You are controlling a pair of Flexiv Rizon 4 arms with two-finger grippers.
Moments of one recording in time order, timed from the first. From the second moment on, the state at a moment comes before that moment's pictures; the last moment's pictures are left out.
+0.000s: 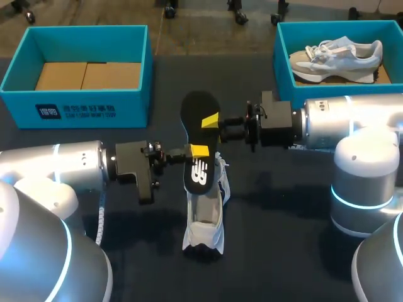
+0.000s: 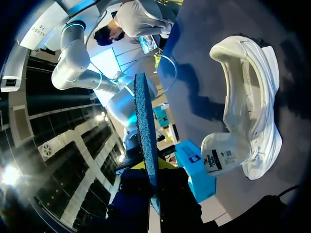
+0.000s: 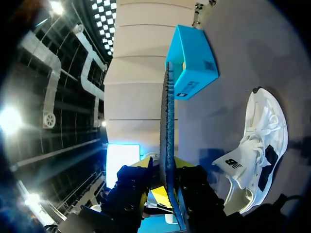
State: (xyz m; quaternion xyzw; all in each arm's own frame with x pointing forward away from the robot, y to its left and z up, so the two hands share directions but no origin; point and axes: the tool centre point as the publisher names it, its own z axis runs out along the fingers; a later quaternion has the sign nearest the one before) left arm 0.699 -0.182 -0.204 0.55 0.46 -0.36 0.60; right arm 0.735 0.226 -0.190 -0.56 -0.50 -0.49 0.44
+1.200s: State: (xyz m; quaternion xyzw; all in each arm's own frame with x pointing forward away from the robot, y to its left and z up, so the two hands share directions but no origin) left arm 0.697 -0.182 -0.202 0.54 0.47 -0.39 0.58; right arm 0.736 0.225 -0.199 -0.56 -0.50 -0.49 0.44
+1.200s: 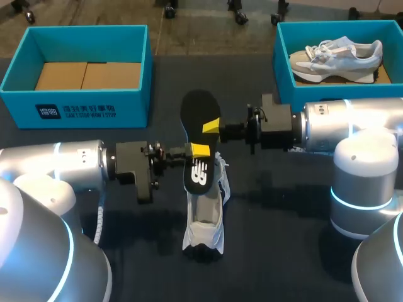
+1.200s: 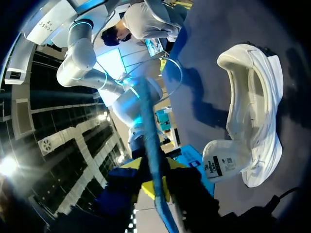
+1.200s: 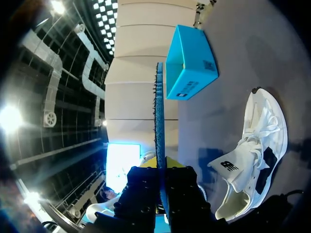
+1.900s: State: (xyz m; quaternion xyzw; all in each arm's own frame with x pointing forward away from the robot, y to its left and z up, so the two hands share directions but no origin) left arm 0.730 -0.108 -0.171 0.67 0.52 -0.32 0.42; right arm 0.731 0.218 -0.215 -0.56 -0.50 -0.50 0.44
